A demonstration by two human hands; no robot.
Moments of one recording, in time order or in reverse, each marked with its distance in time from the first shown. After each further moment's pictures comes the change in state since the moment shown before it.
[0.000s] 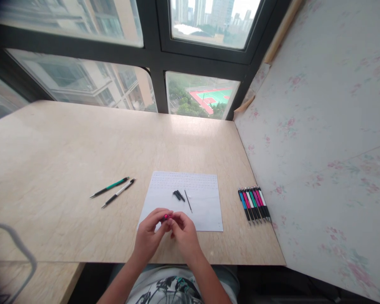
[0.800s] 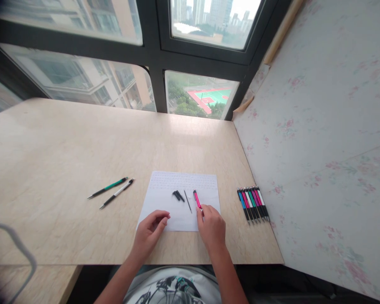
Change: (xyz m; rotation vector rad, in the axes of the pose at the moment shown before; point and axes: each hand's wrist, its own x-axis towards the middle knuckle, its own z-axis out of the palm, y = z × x) left_hand -0.003 -0.026 -0.009 0.078 -0.038 -0.125; right_hand 0.004 -0.016 -0.074 -1.349 0.406 -0.360
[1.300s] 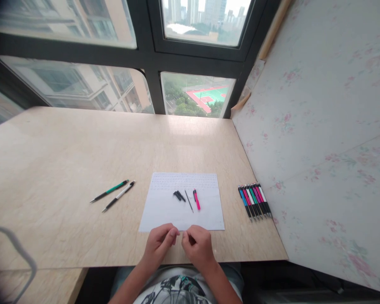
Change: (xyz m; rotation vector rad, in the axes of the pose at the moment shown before) left_hand -0.017 0.010 0.013 0.029 -0.189 0.075; right_hand -0.046 -0.029 0.020 0.511 0.015 -0.116
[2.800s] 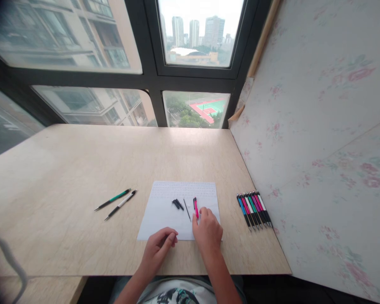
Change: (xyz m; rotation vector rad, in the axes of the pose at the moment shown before) left_hand 0.004 -0.004 0.007 -0.032 0.045 -0.071; right_hand 0.056 0.001 -0.022 -0.627 -0.047 0.351
